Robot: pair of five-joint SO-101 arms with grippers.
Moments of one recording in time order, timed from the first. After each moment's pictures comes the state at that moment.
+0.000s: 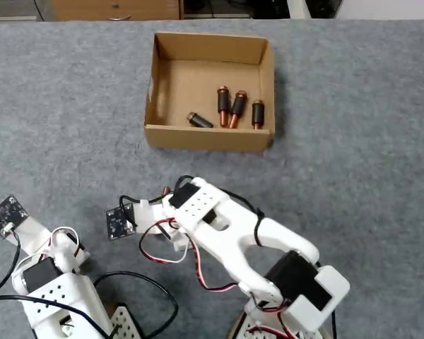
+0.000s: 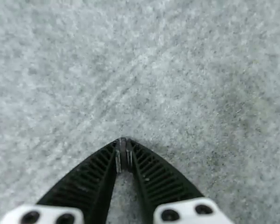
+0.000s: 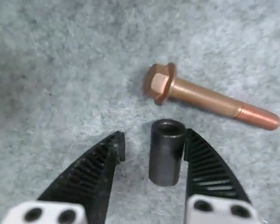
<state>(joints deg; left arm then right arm) -35.7 -83.9 93.7 63.7 5.1 -48.8 -1.5 42.7 53.6 48.9</state>
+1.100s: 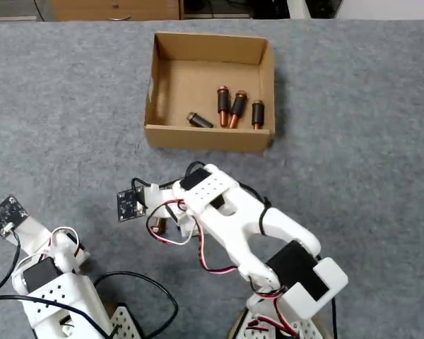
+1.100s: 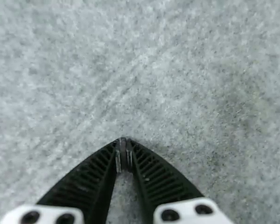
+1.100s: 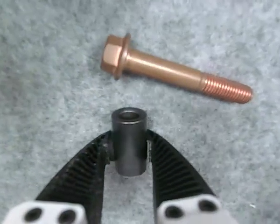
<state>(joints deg) -35.7 -83.9 93.7 63.7 5.1 -41.7 1.9 40.0 53.8 52.8</state>
